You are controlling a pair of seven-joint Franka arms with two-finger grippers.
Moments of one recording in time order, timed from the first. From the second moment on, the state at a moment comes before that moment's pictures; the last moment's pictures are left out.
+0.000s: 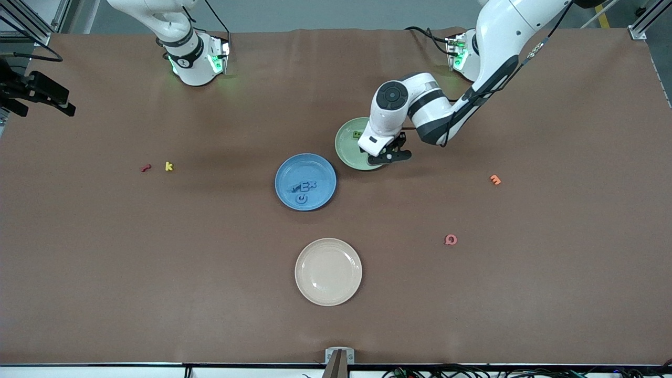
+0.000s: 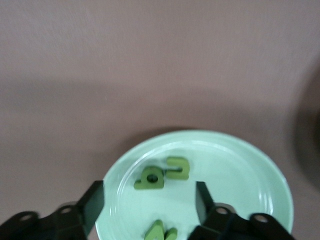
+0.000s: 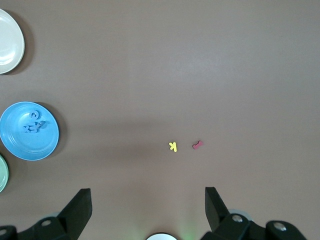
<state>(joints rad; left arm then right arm) 0.06 0.53 -0.85 -2.13 0.48 2.36 -1.26 -0.01 -0.11 -0.03 -1.59 0.02 1.45 -0.02</state>
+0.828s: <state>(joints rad) 0.20 0.48 -0.83 -1.94 0.29 2.27 -0.97 -0.01 -0.11 -0.03 -1.59 0.02 1.45 -0.02</state>
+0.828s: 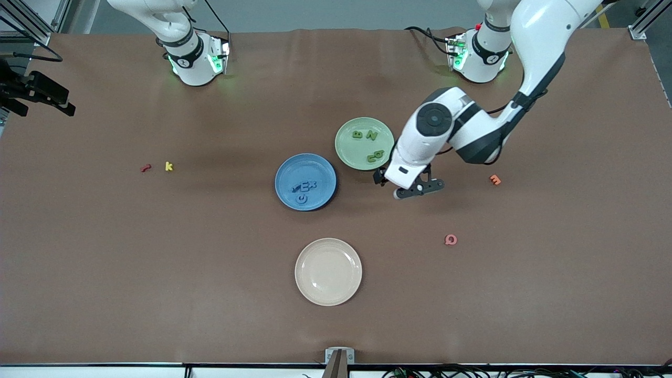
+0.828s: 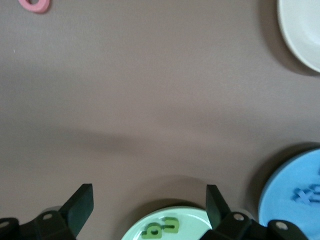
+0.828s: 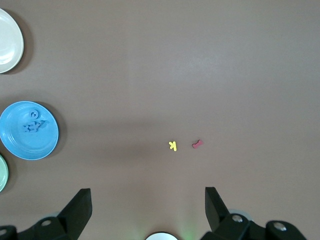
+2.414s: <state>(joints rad) 0.22 0.20 -0.23 -1.71 -0.04 1.98 -0.10 -0.01 -0.11 -0.04 -1.59 0.01 1.46 -0.03</state>
